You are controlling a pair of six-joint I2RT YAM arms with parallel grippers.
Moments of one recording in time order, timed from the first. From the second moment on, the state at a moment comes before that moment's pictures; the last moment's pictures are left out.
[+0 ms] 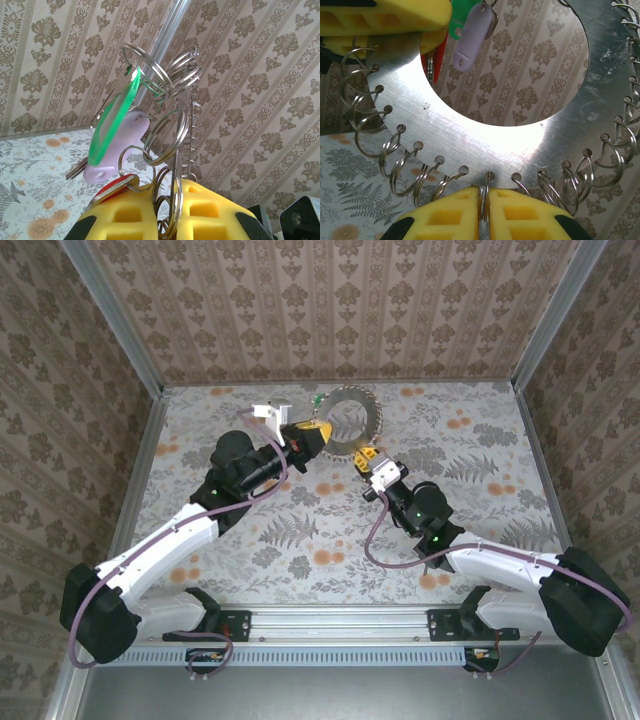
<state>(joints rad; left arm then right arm) -0.71 1.16 0.89 0.36 0.32 -0.50 0.75 1.18 0.48 0.91 0.23 -0.39</state>
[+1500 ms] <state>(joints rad) -0.64 1.16 0.79 0.31 0.27 -0.92 0.68 1.16 0.48 0.76 0.07 -0.25</state>
